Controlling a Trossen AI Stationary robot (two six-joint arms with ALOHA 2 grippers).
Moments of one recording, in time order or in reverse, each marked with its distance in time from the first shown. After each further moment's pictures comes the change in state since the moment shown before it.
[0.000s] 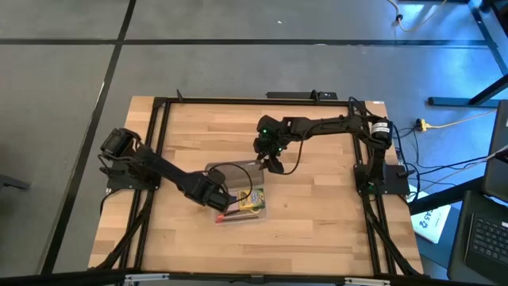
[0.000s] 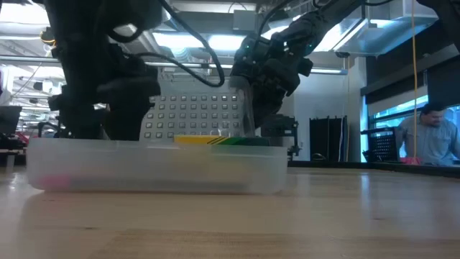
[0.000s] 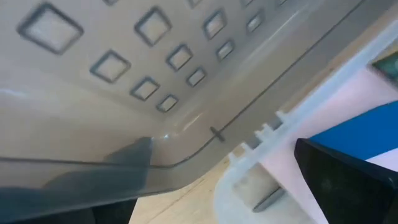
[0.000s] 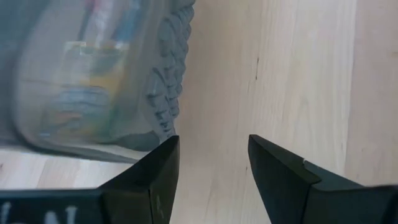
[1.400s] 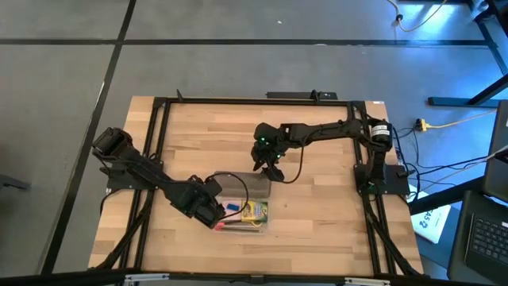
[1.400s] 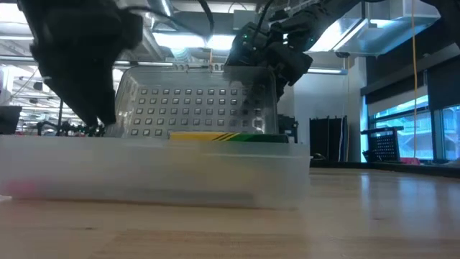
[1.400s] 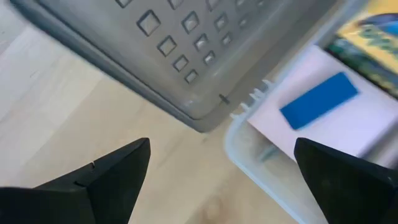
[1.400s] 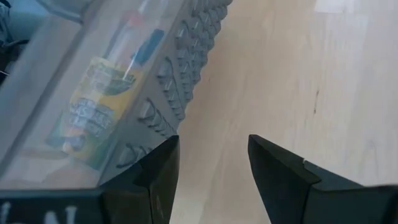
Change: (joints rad) left arm -0.162 -0.071 0.085 -0.128 -0.077 0.073; right arm 0.070 0.000 0.001 0.045 -0.071 0.002
